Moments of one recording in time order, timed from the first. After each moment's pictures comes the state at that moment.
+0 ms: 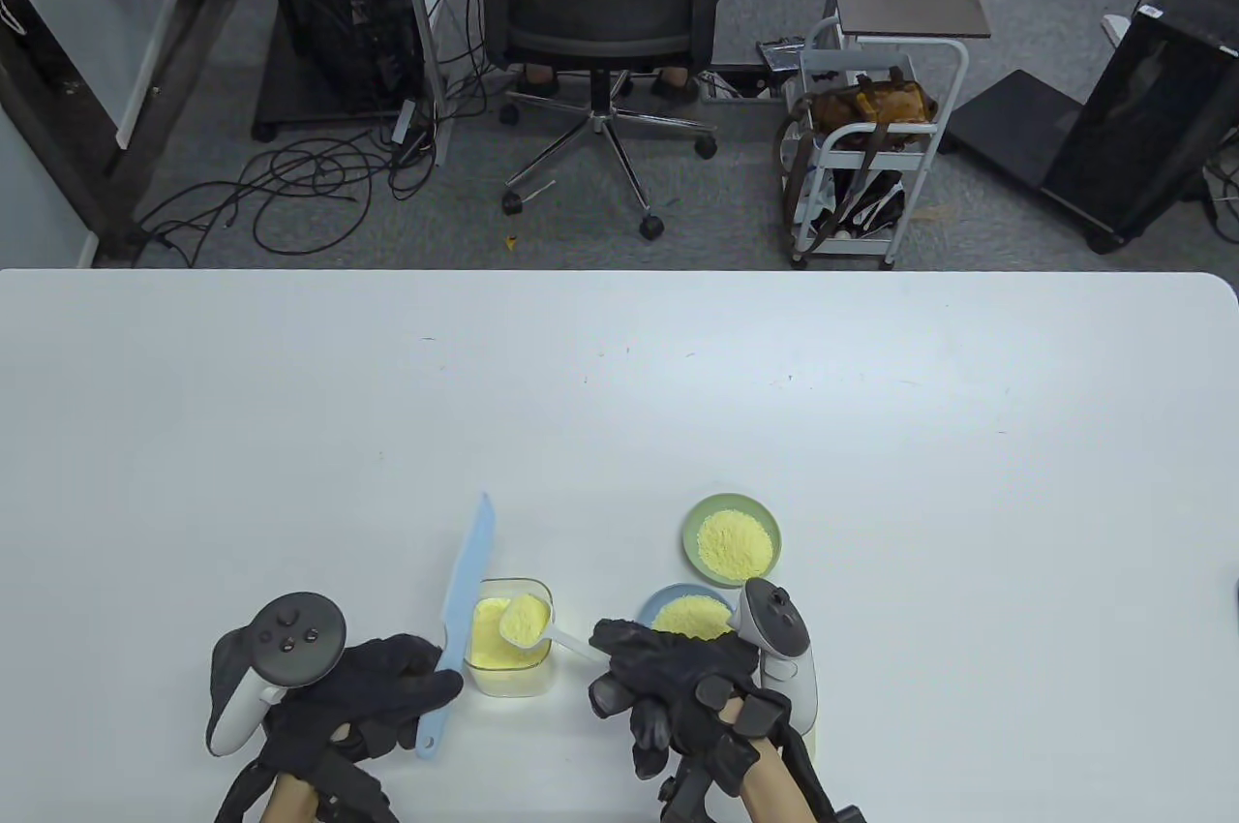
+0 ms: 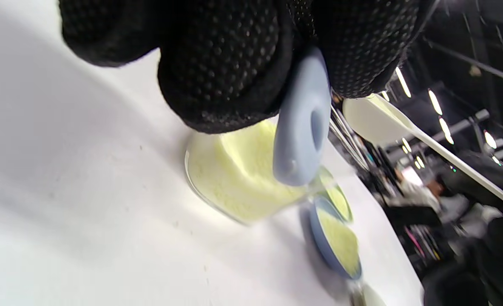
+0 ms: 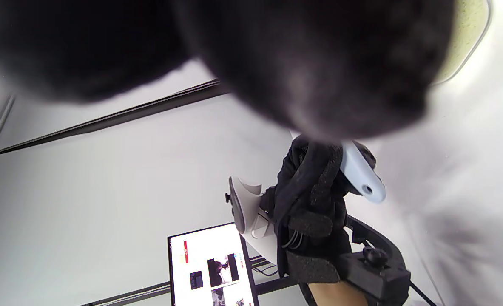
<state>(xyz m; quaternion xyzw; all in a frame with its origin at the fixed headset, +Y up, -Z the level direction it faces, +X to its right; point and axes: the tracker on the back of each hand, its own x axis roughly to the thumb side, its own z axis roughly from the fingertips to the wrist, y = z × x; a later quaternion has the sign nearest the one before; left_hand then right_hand) -0.278 -0.731 -0.211 -0.17 -0.03 0.40 0.90 0.054 -0.735 -0.217 0.16 0.30 0.55 0.77</state>
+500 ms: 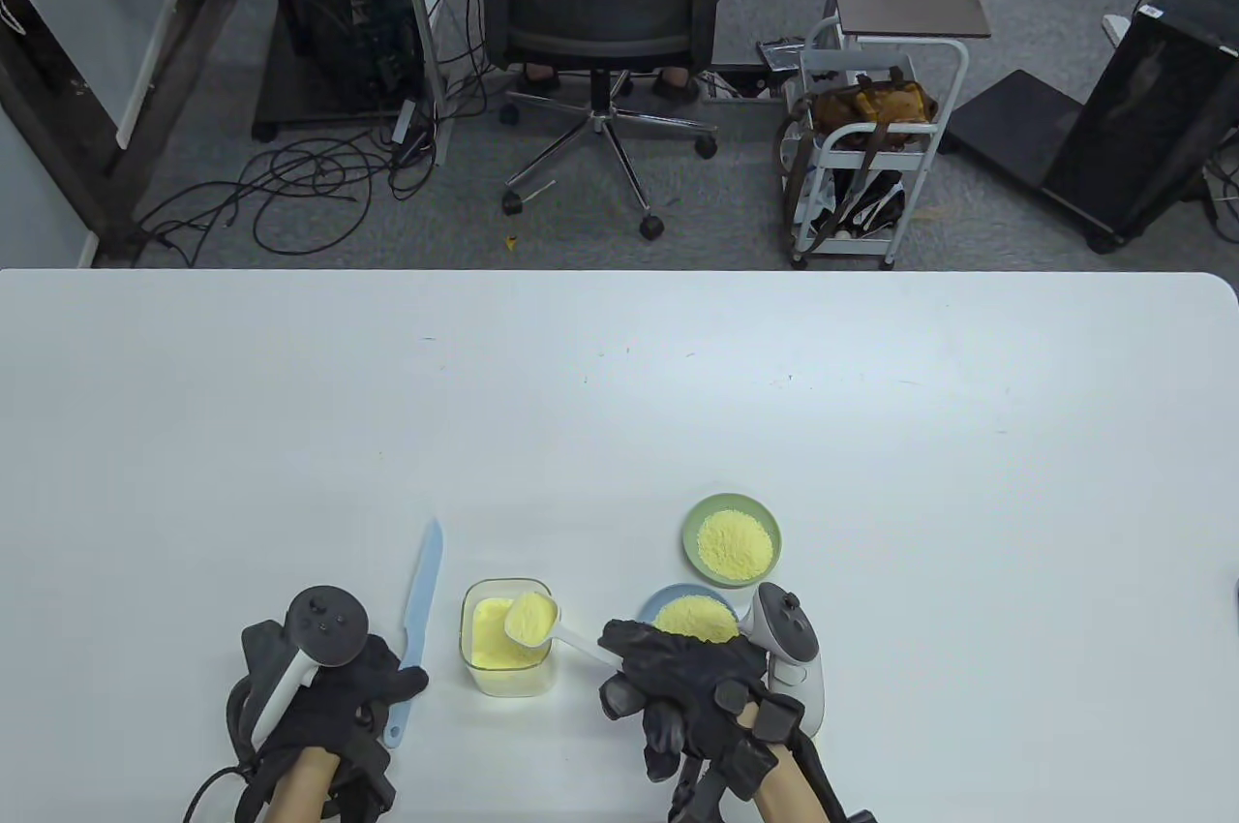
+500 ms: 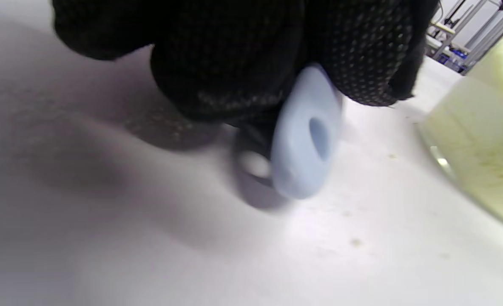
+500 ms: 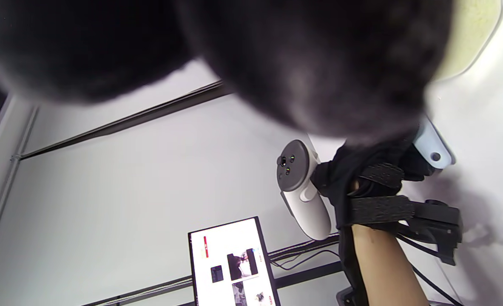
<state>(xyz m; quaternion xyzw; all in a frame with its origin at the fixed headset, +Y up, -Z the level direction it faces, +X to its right) -0.291 -0.775 -0.226 -0.19 0.13 0.17 0.96 0.064 -0.736 -0.215 0.17 0.29 0.52 0.78</state>
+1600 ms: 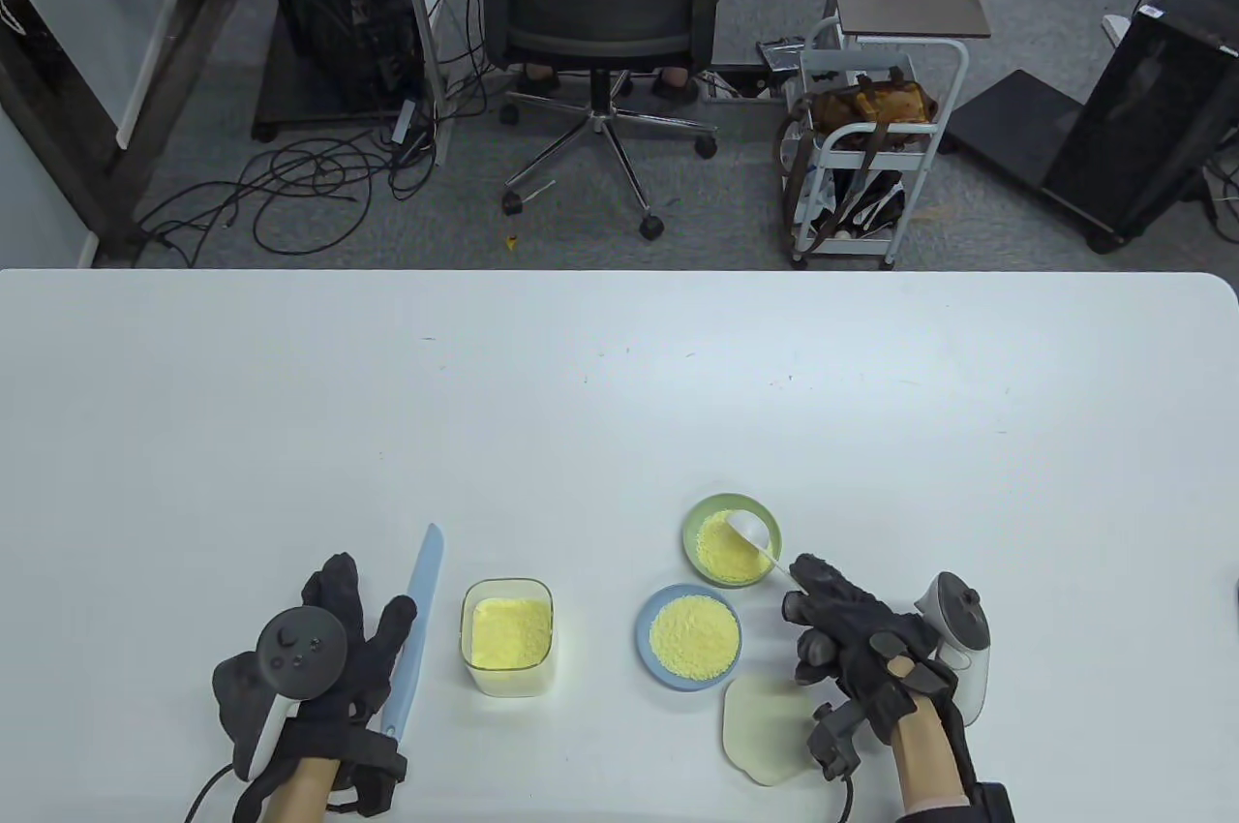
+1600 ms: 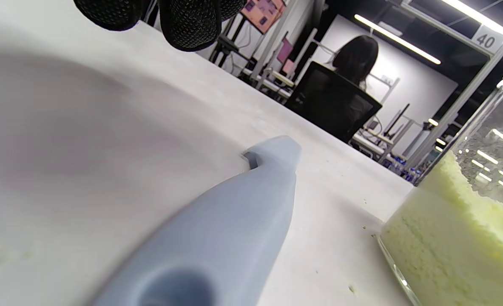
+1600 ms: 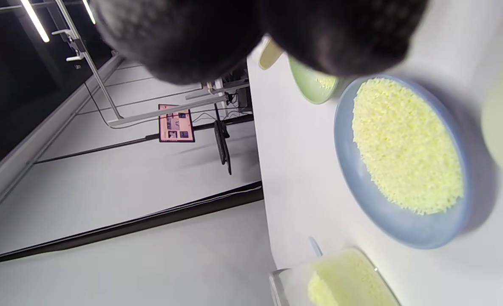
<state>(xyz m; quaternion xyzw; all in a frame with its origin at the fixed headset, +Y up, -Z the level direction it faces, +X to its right) -0.295 -0.756 -0.215 0.00 0.12 0.24 0.96 0.213 -0.786 -0.254 0.01 0.17 0.62 0.76</state>
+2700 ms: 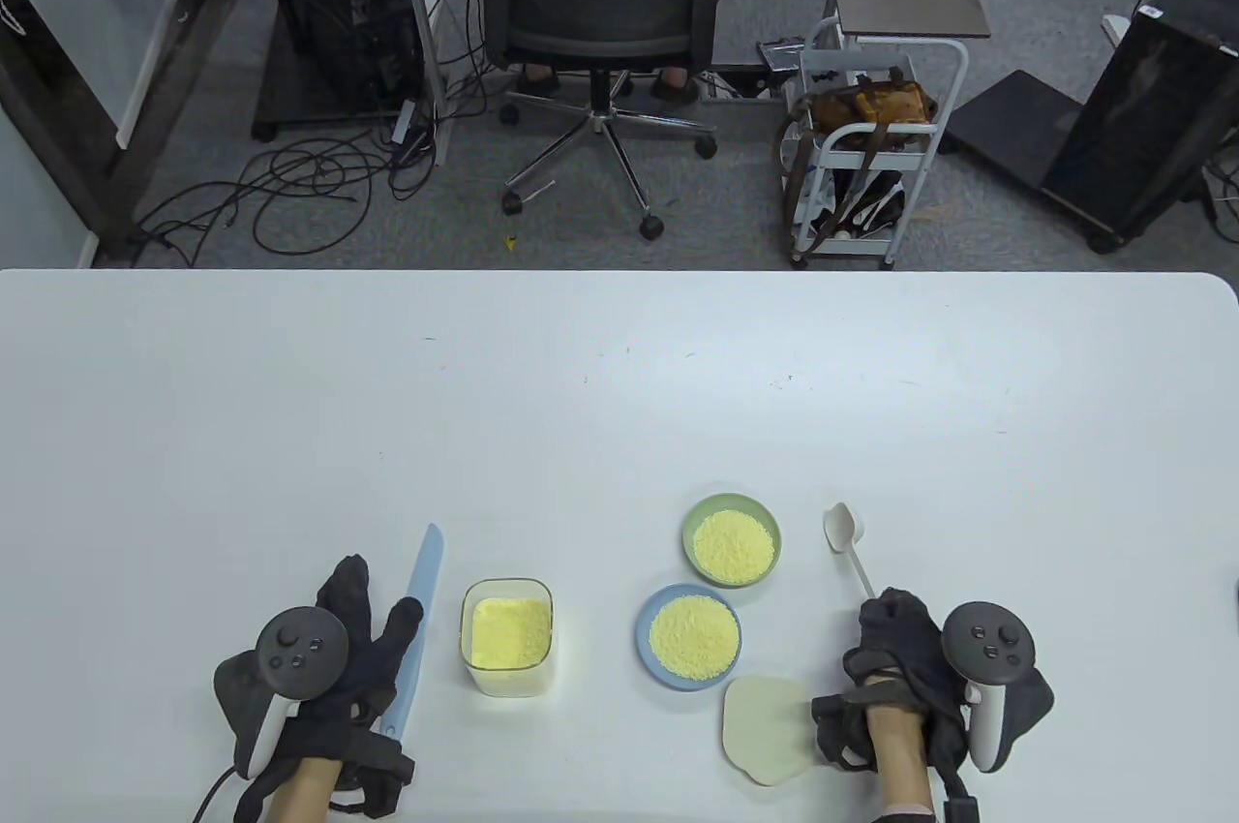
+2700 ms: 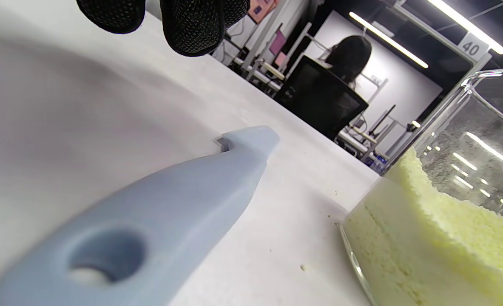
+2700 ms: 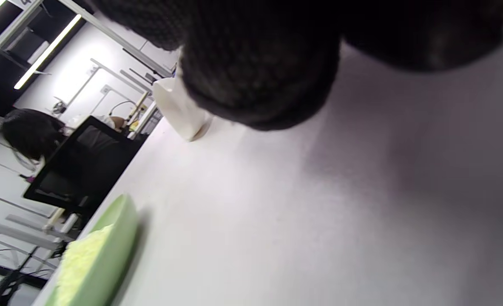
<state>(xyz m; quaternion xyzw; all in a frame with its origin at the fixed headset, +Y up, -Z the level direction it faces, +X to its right) -0.291 -0.758 -0.216 -0.01 0.10 0.28 0.95 0.253 -0.779 -0.225 -0.30 -0.02 0.85 0.44</state>
